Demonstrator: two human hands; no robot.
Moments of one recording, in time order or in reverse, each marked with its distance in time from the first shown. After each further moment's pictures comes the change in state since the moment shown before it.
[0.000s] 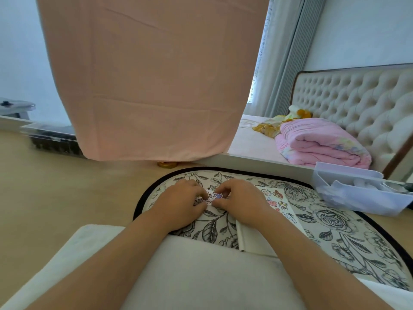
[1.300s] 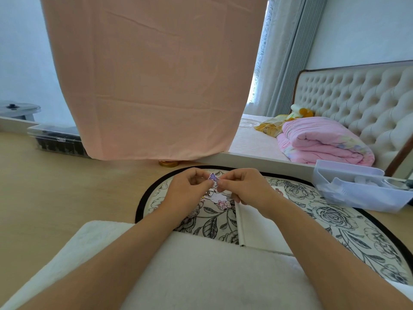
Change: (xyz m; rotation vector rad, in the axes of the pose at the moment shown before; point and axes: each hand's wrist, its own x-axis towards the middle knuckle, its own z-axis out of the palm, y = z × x) left_hand -0.001 0.036 -0.014 -0.955 0.254 -0.397; right_hand -0.012 -0.006 -0.029 0.761 -0.070 0.025
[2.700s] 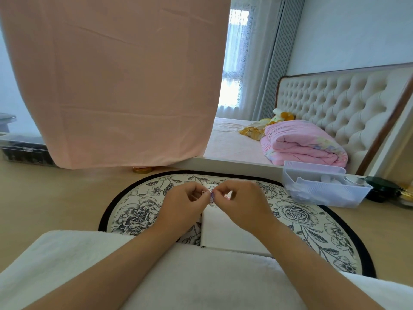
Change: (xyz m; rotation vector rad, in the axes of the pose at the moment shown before) left_hand -0.026 0.013 0.060 0.212 -0.021 0.215; right_hand -0.044 0.029 -0.039 -0.488 0.362 -0.390
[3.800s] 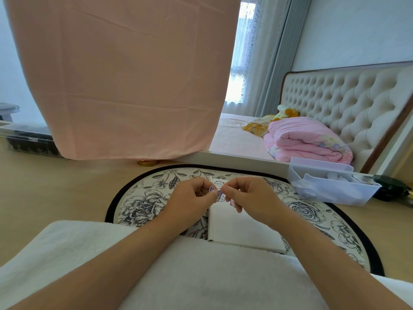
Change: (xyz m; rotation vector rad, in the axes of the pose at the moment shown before) left_hand -0.001 0.001 -0.006 -0.115 -0.129 -0.058; right_hand 0.006 0.009 -0.009 0.332 -0.296 0.228
